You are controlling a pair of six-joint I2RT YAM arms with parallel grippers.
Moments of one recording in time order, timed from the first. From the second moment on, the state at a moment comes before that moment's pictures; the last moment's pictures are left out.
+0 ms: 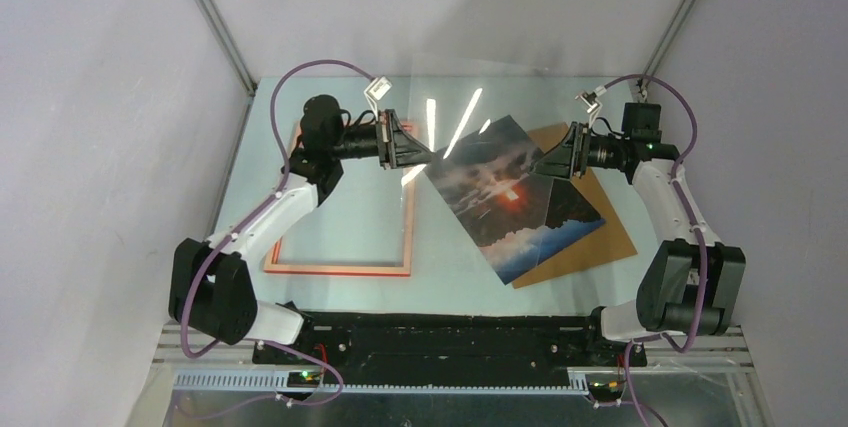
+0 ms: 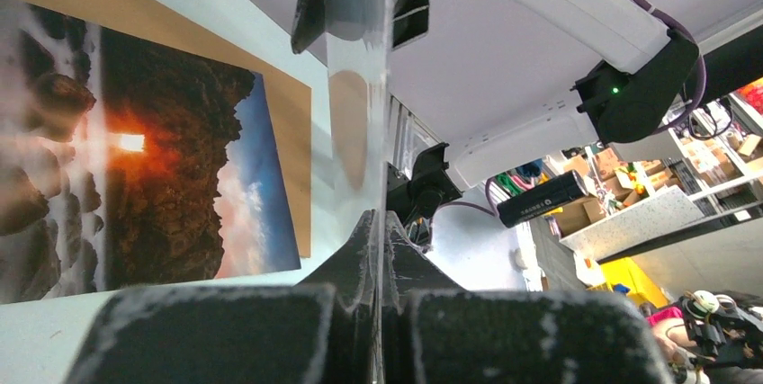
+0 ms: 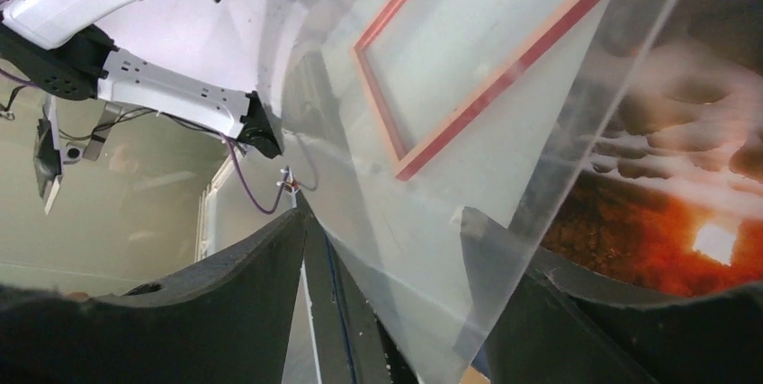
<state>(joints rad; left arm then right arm) -0.37 1.39 1.04 0.33 1.09 -0.75 -0.11 1.42 1.13 -0.51 -1.38 -0.04</state>
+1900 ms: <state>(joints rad) -0.31 1.43 0.81 0.62 0.70 -1.06 -0.03 1.42 1.04 0.04 -1.37 0.51</state>
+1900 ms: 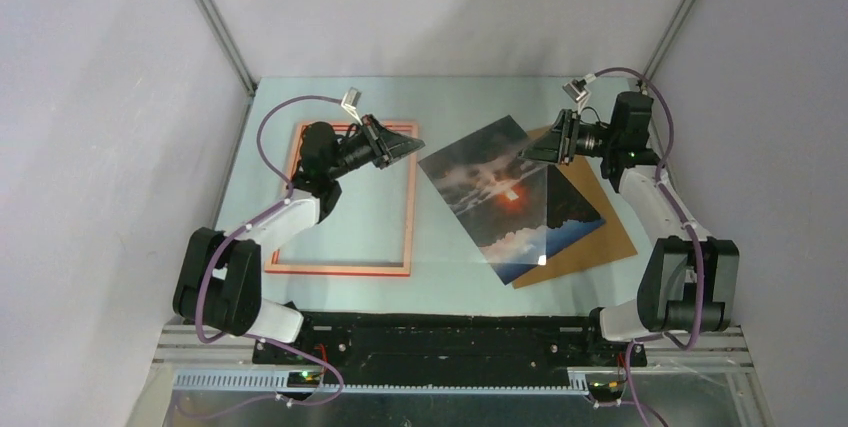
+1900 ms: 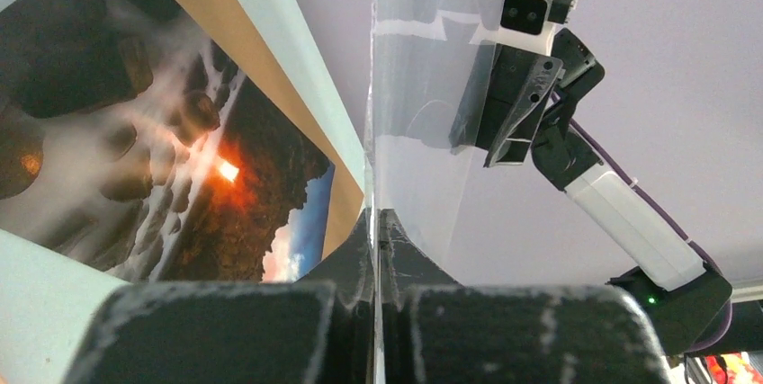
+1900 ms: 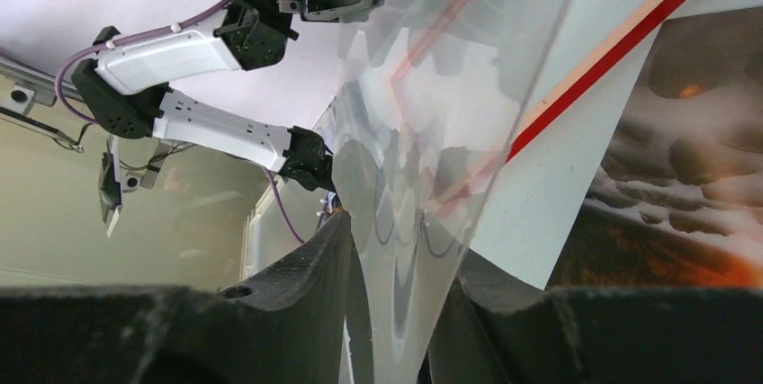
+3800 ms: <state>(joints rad) 0.13 1.44 1.14 -0.60 0.09 0.00 0.20 1.57 1.03 0.56 -1.15 1.10</state>
